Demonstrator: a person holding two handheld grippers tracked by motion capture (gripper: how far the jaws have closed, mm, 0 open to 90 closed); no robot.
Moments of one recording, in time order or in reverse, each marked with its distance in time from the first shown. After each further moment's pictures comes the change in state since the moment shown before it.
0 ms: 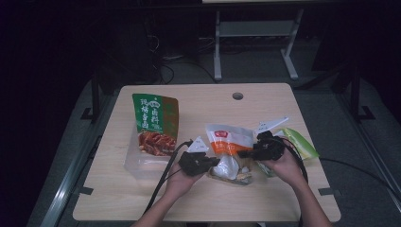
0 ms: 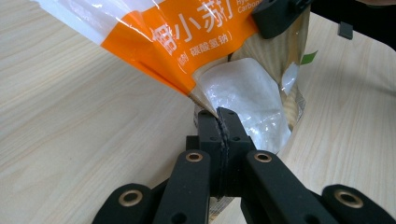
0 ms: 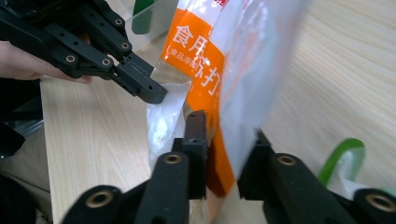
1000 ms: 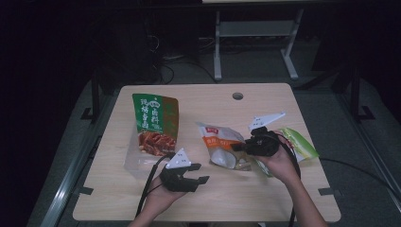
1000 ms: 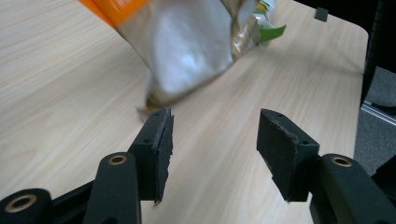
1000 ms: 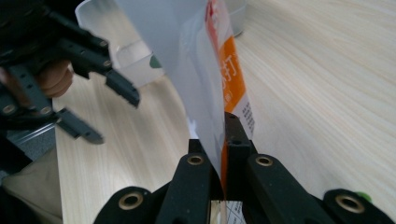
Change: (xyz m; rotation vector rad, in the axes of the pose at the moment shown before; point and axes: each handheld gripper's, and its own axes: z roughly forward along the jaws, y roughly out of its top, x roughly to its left) left arm -0.018 -0.032 -0.057 -0.011 0.006 0.023; right arm 0.023 0.029 -0.005 -0.069 -0.024 -0.057
